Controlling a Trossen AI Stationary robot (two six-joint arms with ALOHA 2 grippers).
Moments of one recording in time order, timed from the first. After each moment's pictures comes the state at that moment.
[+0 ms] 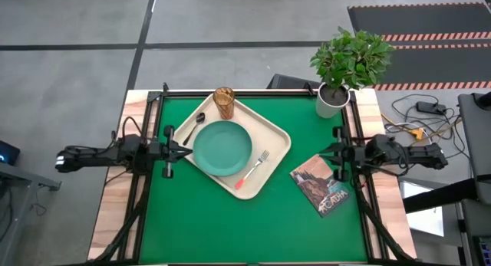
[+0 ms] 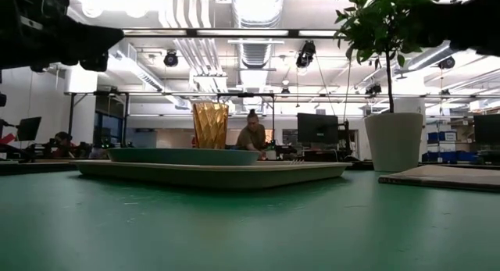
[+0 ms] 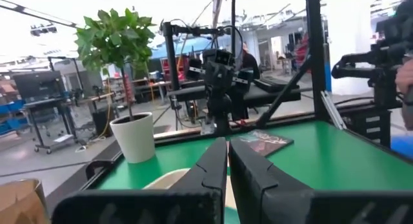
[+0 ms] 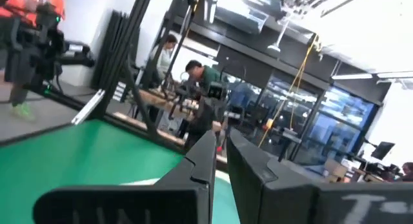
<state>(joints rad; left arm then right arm) 0.04 0.08 0.01 0.20 0.05 0.16 0.03 0.00 0.03 0.24 -0.12 -0.40</state>
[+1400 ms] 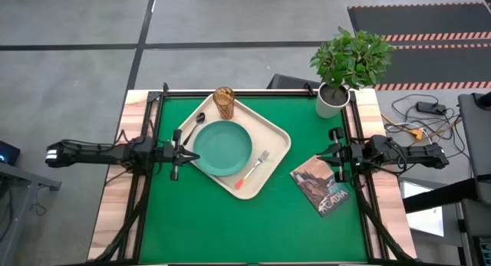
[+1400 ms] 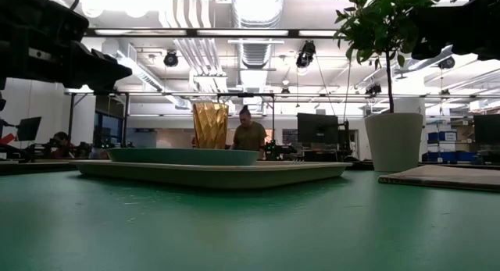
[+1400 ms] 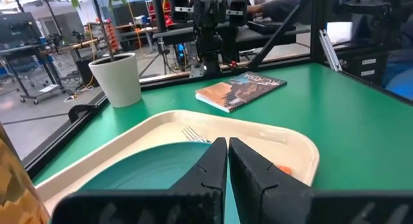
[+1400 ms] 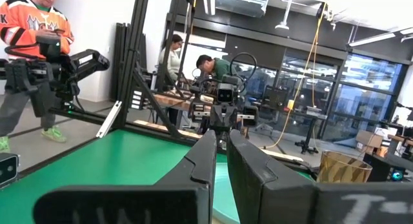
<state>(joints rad) 0.04 0.32 0.00 0.20 0.05 0.16 0.03 0.04 0.01 0.24 -0.13 -0.21</state>
